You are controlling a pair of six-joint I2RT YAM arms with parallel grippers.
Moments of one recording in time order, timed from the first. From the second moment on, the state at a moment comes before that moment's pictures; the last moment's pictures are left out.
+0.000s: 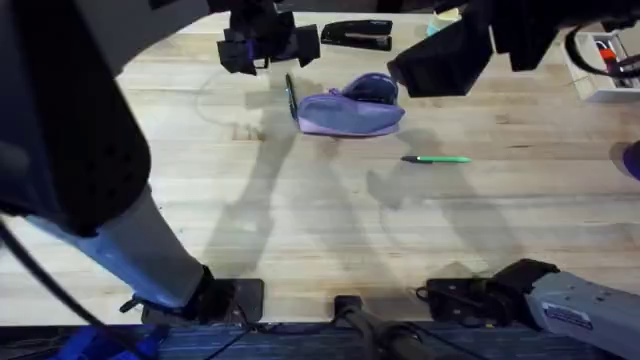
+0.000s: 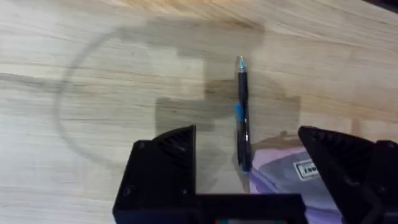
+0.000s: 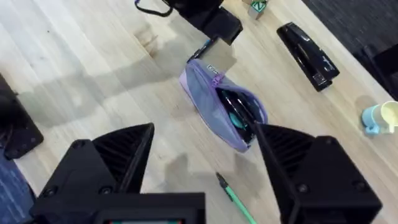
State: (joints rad) left arm -0.28 1.89 1.53 -0.77 -0.08 -0.46; right arm 0.44 1.24 1.57 -1.09 -0.26 -0.35
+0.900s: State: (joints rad) left arm -0.33 2.08 1.55 -0.70 -0.11 -0.49; right arm 0.44 1.24 1.57 -1.10 -0.26 -0.35
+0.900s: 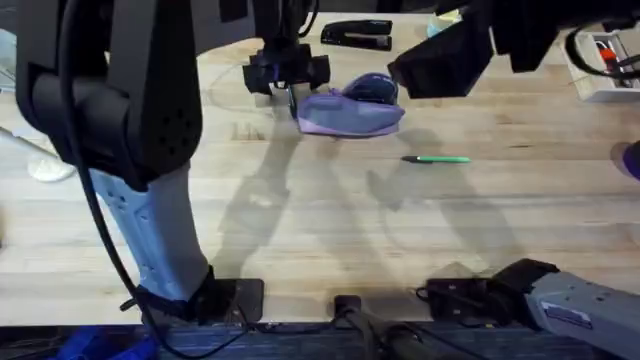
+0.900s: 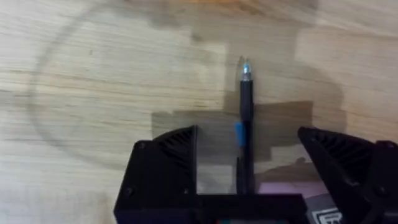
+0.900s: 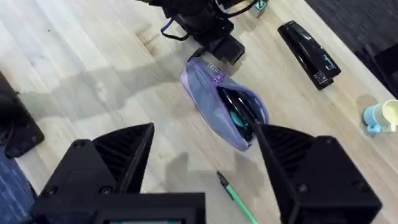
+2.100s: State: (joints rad) left arm -0.33 2.08 1.67 -0.76 -0.12 -0.44; right arm 0.44 1.06 1.57 -1.19 -0.27 -0.15
